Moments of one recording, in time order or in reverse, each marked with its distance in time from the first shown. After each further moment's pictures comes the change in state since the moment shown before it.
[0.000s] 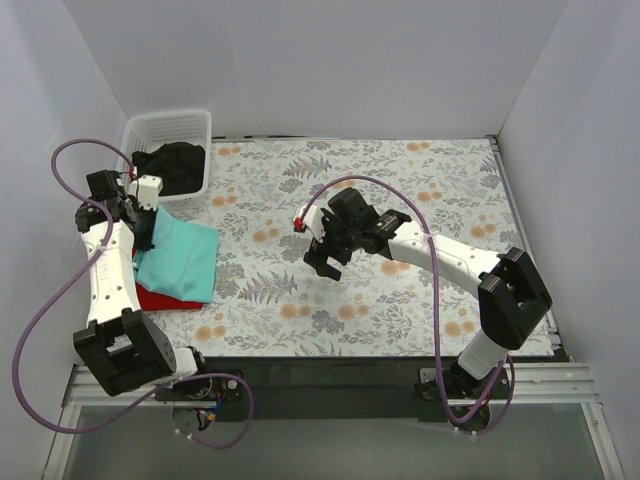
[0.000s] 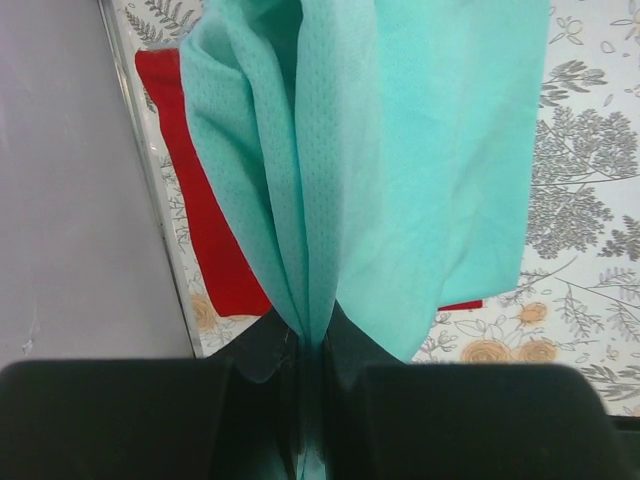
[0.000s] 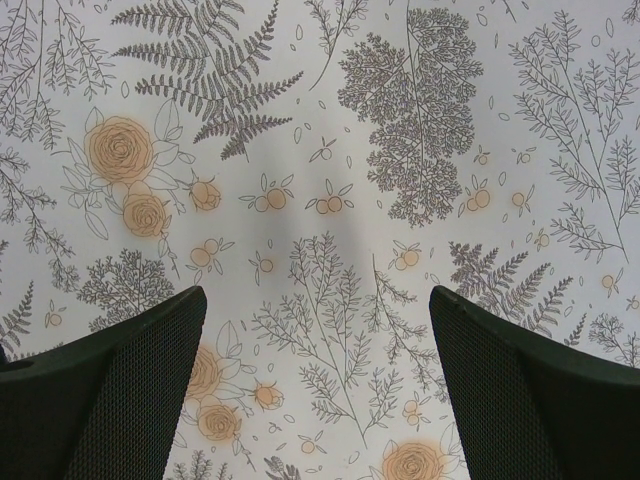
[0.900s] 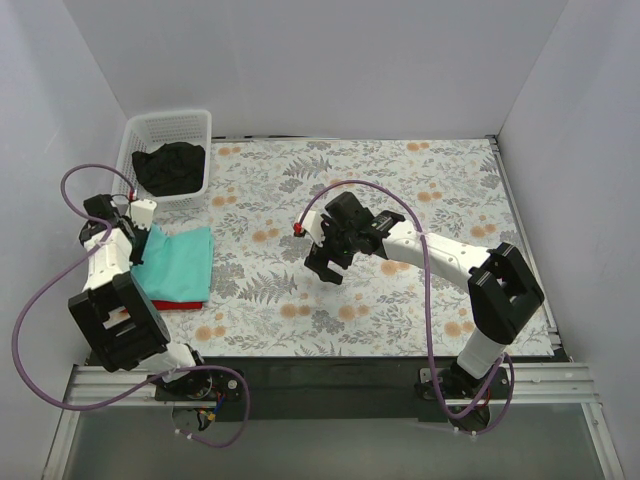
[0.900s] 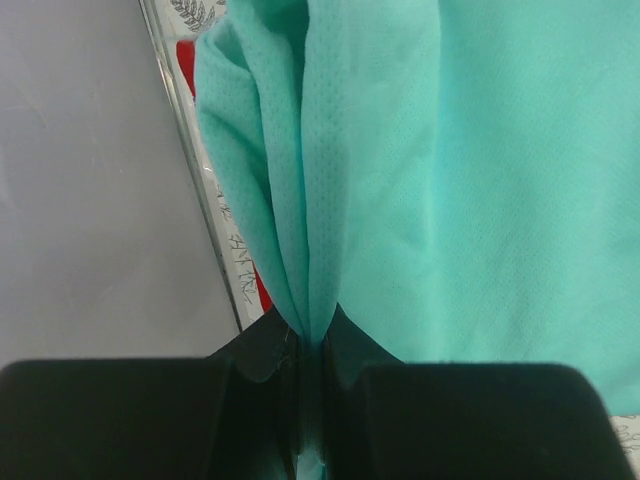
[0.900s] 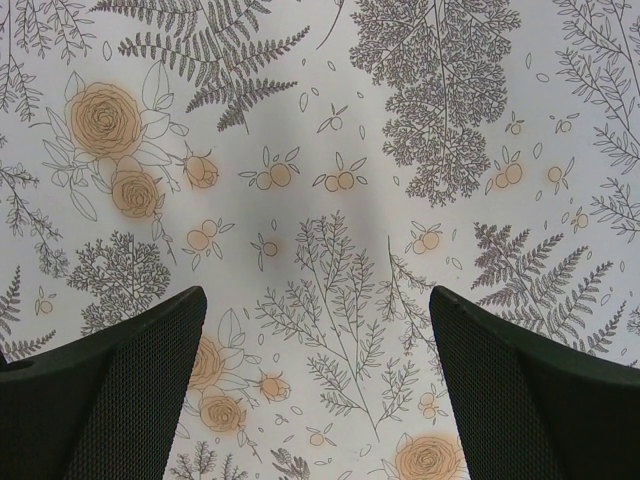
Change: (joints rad) left arm 0.144 0.144 -0.231 0.375 -0.033 0.239; right arm 0.000 0.046 0.000 -0.032 0.013 0.000
